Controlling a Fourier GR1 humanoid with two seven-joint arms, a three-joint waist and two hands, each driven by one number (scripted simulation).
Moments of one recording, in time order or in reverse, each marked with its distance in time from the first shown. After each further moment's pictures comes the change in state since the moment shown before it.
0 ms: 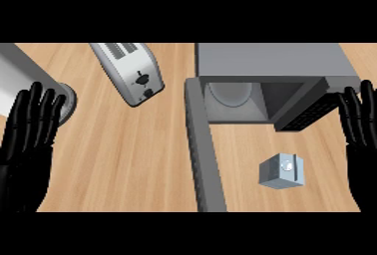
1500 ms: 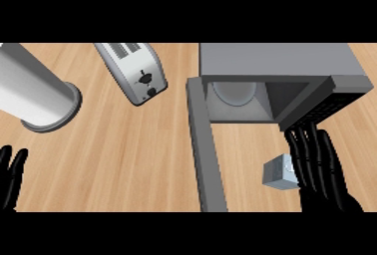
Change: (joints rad) left arm 0.388 -0.084 0.030 -0.223 0.128 -0.042 -0.005; right arm 0.199 0.073 0.424 -0.155 0.138 -0.190 0.121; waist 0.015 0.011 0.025
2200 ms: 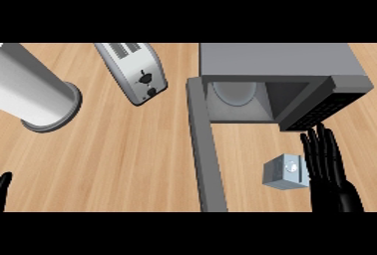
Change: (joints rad) left arm 0.156 -0.011 0.053 -0.036 0.067 -0.109 -0.088; right arm 0.077 -0.034 -0.204 0.218 -0.137 0.036 -0.196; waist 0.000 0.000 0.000
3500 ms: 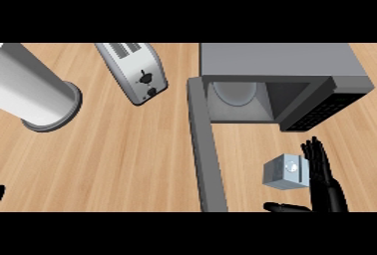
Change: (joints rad) left arm 0.082 -0.001 0.010 -0.024 0.033 -0.049 -0.045; right arm -0.075 -0.050 -0.220 0.568 -0.061 0.173 -0.461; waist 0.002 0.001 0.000
